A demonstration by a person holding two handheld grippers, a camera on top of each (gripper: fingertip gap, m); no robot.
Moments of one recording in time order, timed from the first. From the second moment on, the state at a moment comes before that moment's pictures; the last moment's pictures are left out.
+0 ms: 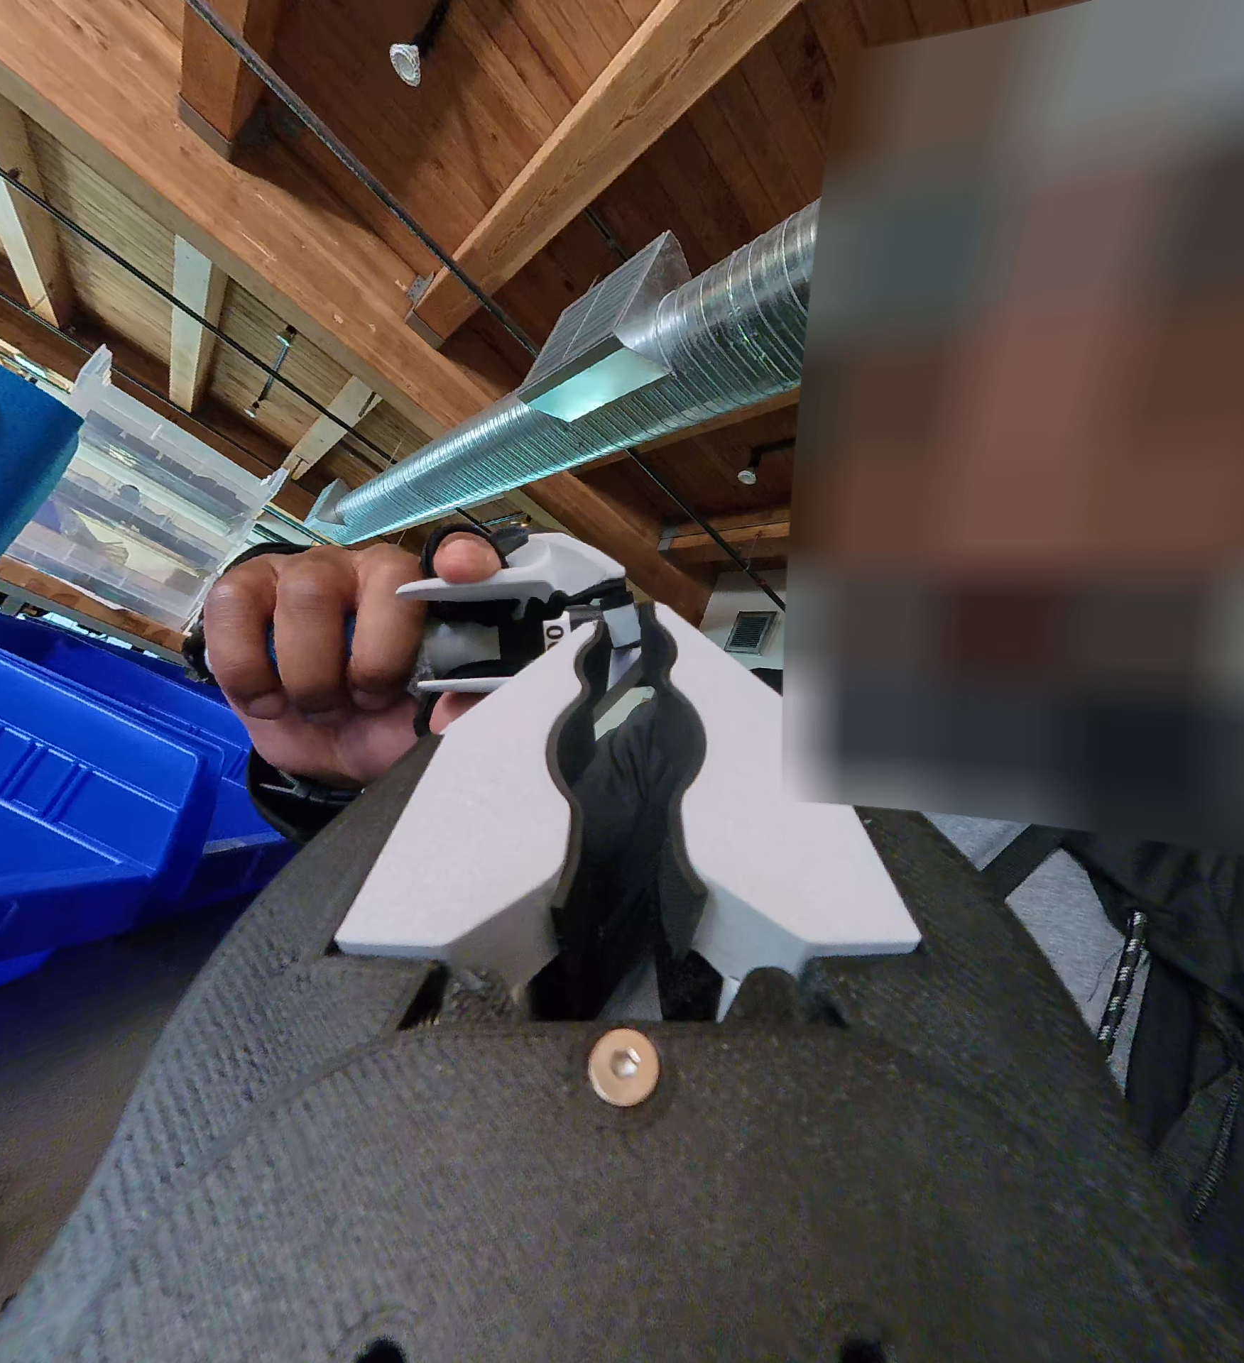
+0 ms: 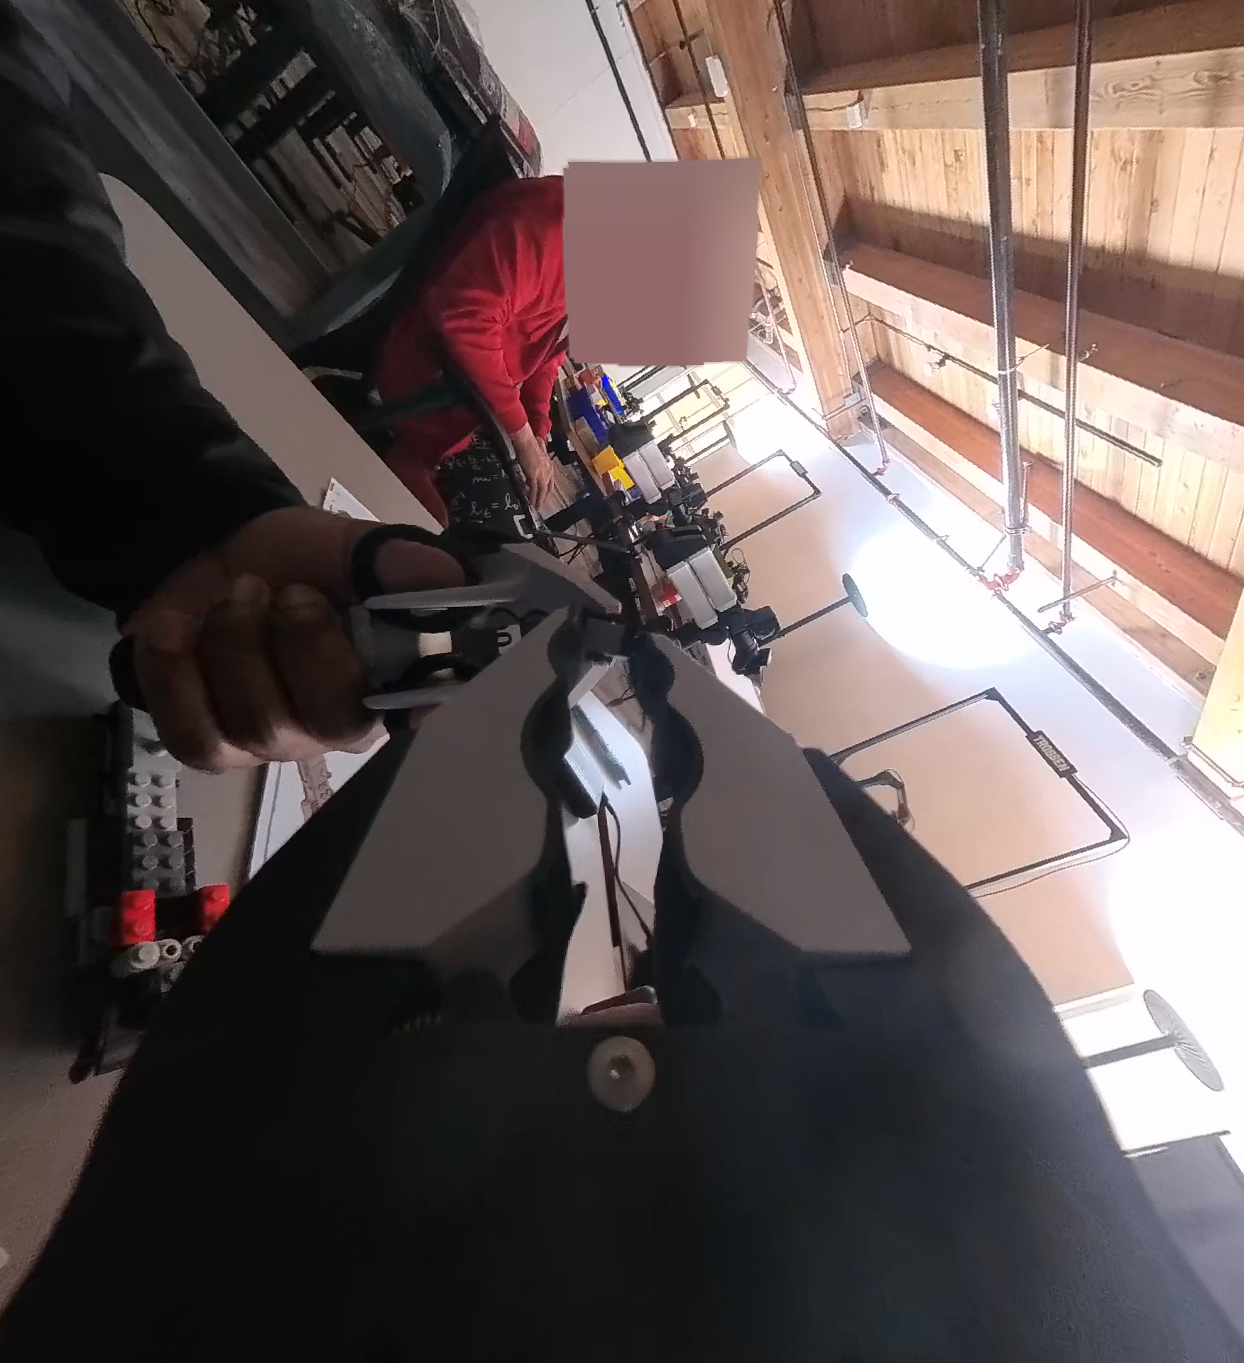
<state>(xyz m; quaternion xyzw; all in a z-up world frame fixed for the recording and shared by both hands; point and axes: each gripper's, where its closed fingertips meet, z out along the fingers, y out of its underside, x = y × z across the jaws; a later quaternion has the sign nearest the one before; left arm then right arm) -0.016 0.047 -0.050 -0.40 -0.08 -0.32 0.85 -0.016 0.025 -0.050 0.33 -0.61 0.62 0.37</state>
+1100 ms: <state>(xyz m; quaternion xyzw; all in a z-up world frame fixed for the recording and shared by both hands) 0.000 0.069 -0.081 -0.57 -0.08 -0.32 0.75 -0.002 0.052 -0.073 0.32 -0.72 0.61 0.08</state>
